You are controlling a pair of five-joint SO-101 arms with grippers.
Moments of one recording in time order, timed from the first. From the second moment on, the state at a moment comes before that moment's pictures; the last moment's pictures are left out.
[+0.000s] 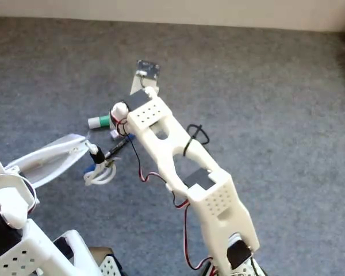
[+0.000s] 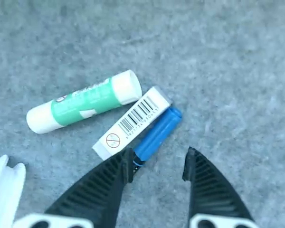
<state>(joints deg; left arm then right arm) -45.6 -63.8 28.7 95.0 -2.3 -40.5 37.5 -32.1 71.8 -42.9</state>
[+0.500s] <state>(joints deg) -45.6 -63.8 28.7 95.0 -2.3 -40.5 44.7 -34.3 72.3 -42.8</state>
